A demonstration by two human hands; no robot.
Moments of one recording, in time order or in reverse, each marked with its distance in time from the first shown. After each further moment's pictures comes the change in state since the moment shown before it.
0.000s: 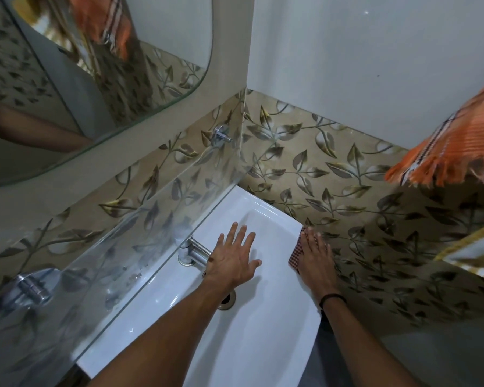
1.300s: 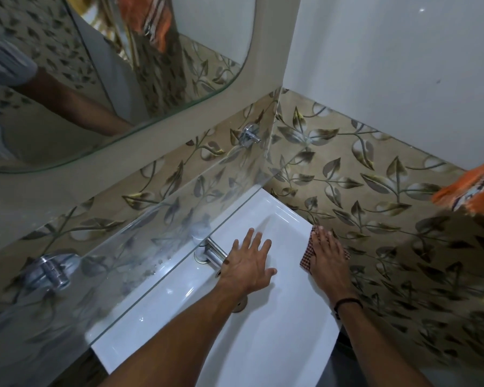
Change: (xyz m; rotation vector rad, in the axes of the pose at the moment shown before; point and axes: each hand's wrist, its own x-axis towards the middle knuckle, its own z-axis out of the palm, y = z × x) left_hand 0.003 0.001 0.005 -0.067 -0.037 -0.063; right_hand 0.040 0.000 0.006 0.001 0.074 -0.234
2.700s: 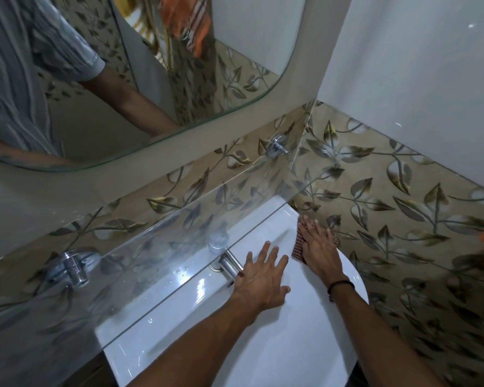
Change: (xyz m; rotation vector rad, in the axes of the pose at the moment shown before) left_hand 0.004 0.000 0.008 -0.002 0.026 -0.019; right_hand 0.098 -0.043 -0.001 0.068 0.022 -0.199
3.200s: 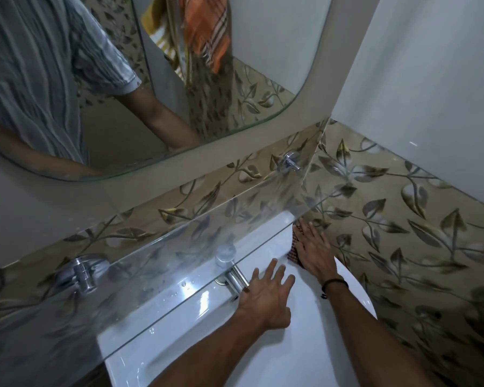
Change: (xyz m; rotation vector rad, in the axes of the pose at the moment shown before) left_hand -0.004 0.000 0.001 -0.005 0.013 0.018; right_hand 0.048 -0.019 0.000 0.058 -0.009 -0.054
